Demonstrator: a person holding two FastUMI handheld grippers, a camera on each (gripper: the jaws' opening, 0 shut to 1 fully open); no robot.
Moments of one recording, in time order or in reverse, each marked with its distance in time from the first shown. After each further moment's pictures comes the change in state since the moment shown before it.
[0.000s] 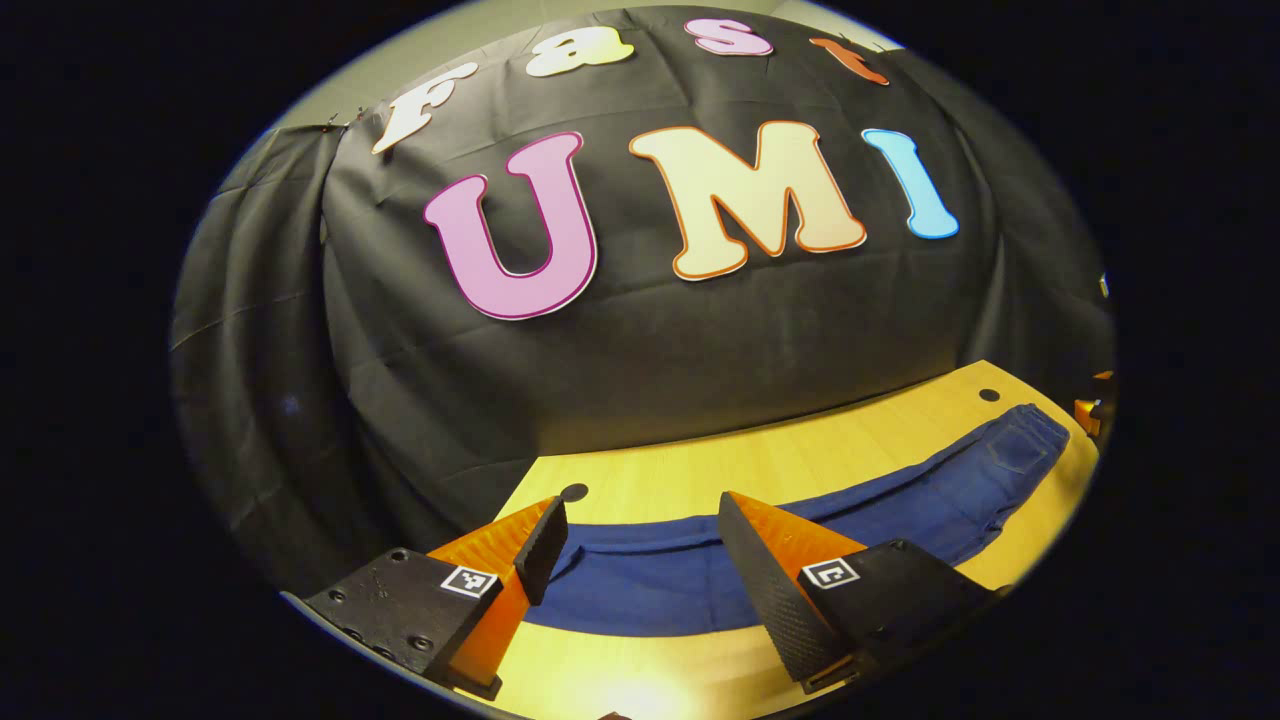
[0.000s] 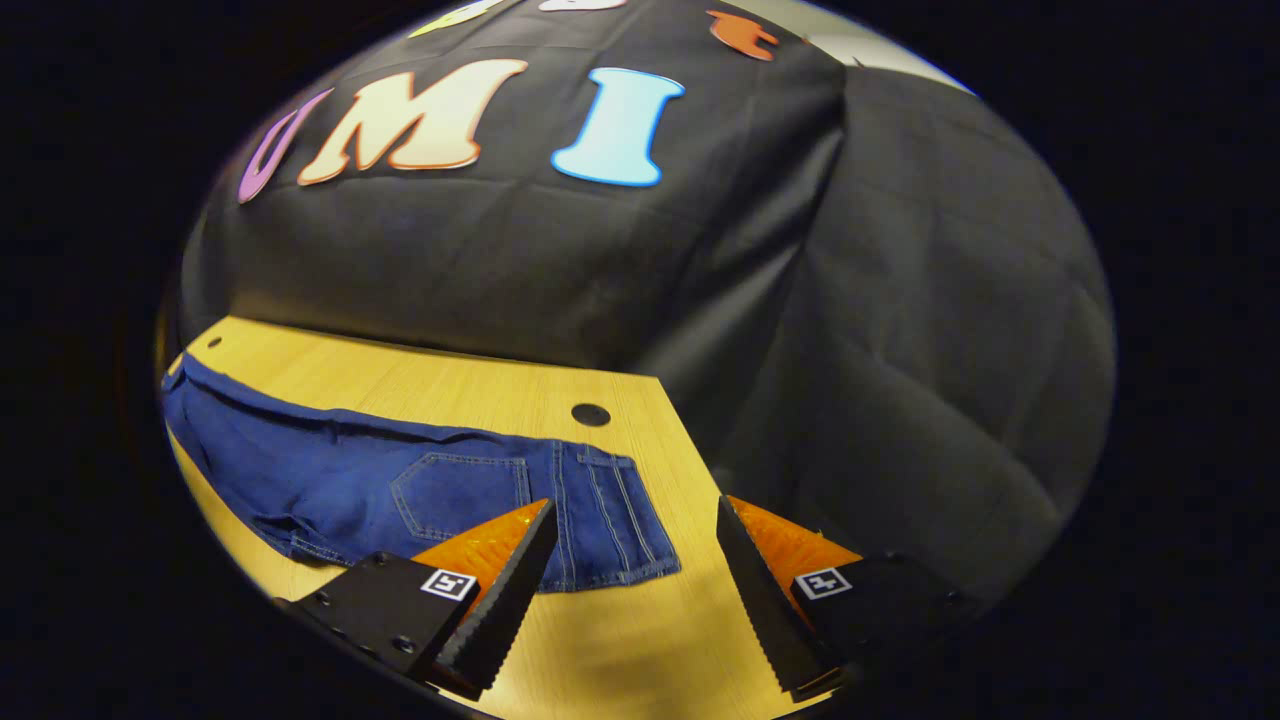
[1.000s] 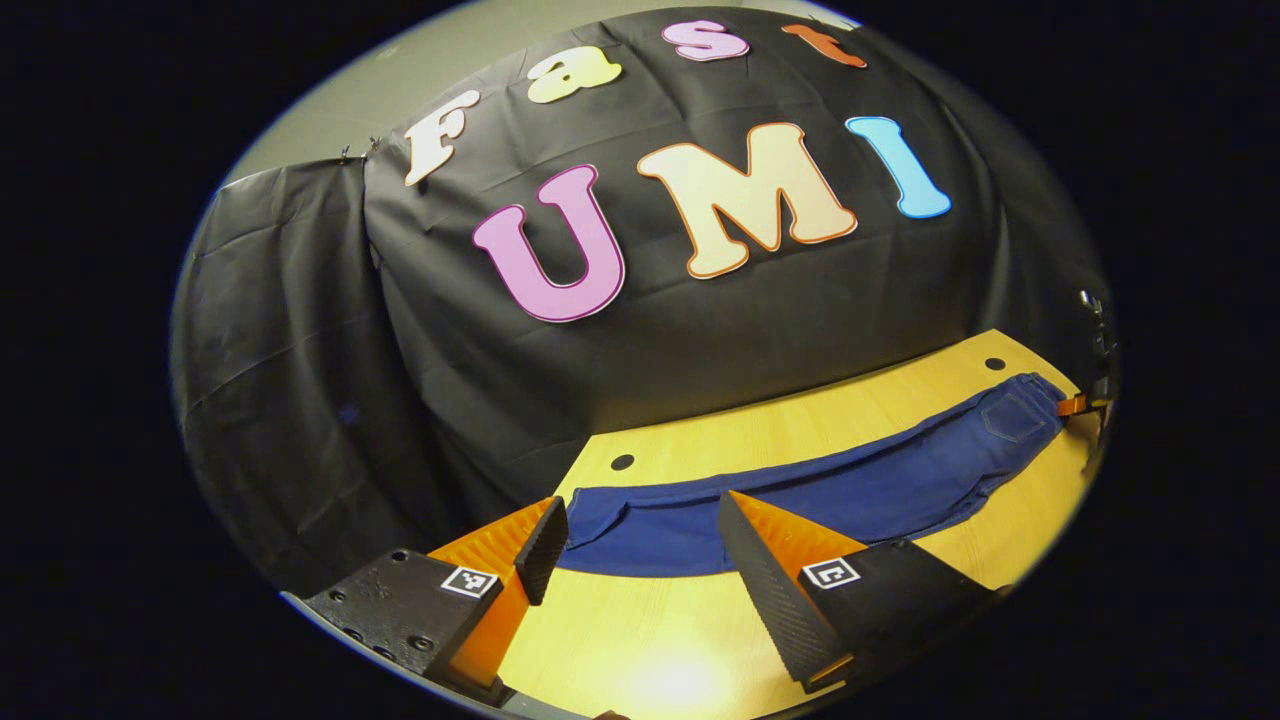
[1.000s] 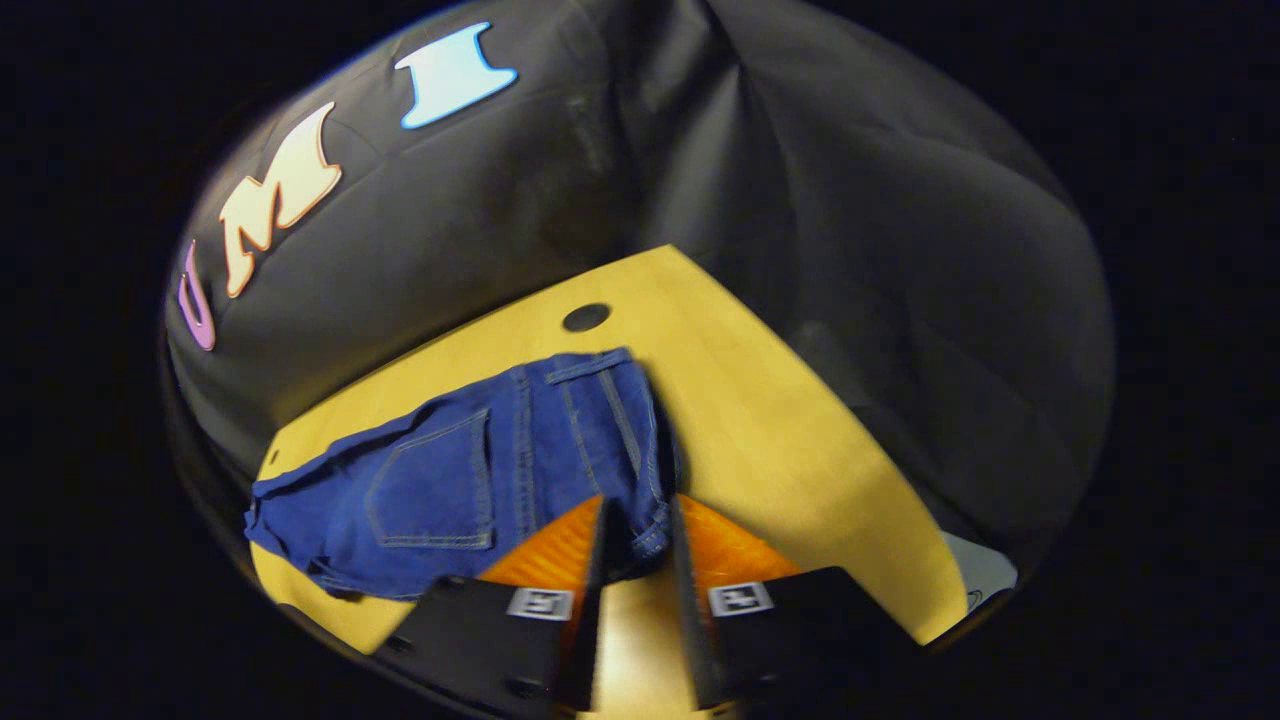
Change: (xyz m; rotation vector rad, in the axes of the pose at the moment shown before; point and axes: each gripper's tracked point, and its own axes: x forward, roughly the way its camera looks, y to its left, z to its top) left arm -0.019 0.004 0.022 0.070 0.045 0.140; right arm 0.089 0.011 -0.084 0.355 0.275 0.245
